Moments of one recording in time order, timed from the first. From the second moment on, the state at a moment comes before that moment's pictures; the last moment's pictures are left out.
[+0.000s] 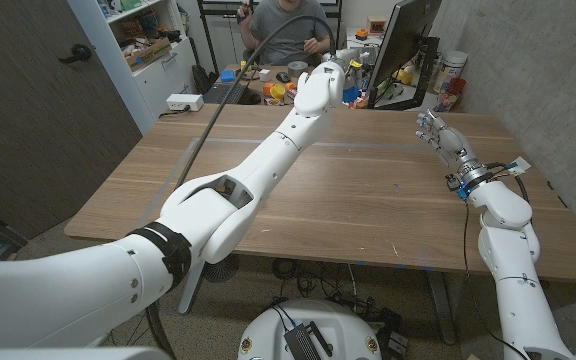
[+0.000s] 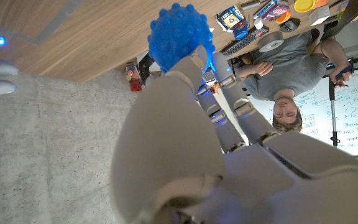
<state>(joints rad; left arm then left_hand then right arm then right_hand) 0.25 -0.15 0.63 -1.22 1.22 0.39 -0.32 1.50 0.02 0.39 -0.17 0.19 0.90 -0.08 0.82 0.67 0.95 -0.19 0.60 0.64 0.82 -0.16 0.52 0.21 0.67 -0.06 0.77 0.45 -1.03 -0.15 0.34 -1.56 0.05 0.29 0.52 0.18 0.14 0.15 0.00 0.20 0.08 0.13 0.19 0.19 0.06 0.17 0.22 0.19 -0.10 0.10 0.18 0.18 0.06 0.06 0.20 0.18</state>
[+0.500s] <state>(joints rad) 0.26 -0.18 0.60 -1.29 1.32 0.38 -0.36 1.51 0.01 0.39 -0.17 0.19 0.90 -0.08 0.83 0.69 0.95 -0.19 0.61 0.65 0.82 -0.16 0.52 0.21 0.67 -0.06 0.77 0.45 -1.03 -0.15 0.34 -1.56 0.05 0.30 0.52 0.18 0.14 0.16 0.00 0.20 0.08 0.13 0.19 0.19 0.05 0.17 0.22 0.19 -0.11 0.10 0.18 0.18 0.05 0.06 0.20 0.18</state>
